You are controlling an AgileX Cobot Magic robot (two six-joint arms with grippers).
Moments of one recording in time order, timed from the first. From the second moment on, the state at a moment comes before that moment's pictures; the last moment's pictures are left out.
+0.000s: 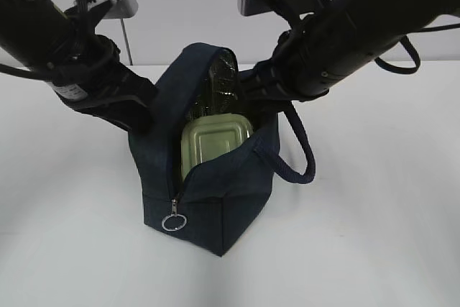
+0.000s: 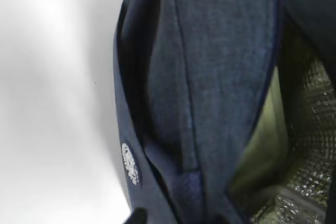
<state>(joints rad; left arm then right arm) -0.40 1.63 -1.26 -0.34 0.91 0.25 0.53 1.64 -1.25 0.00 0.59 0.04</state>
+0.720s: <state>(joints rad) -0.50 1.07 -0.75 -0.47 0.33 0.43 0.74 1.28 -0.75 -0.05 -0.05 0.02</state>
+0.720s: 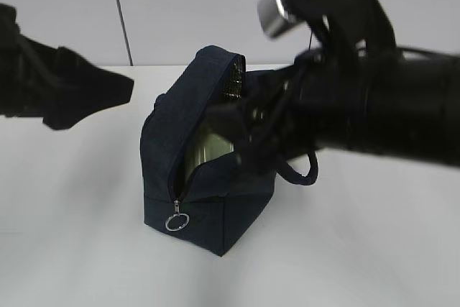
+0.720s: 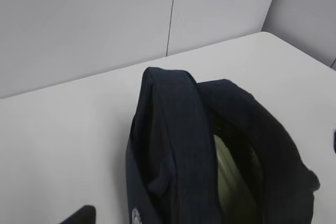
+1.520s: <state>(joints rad) -0.50 0.98 -0.60 -0.47 0.32 0.44 0.83 1.77 -0.51 -0.20 -0.69 0.27</state>
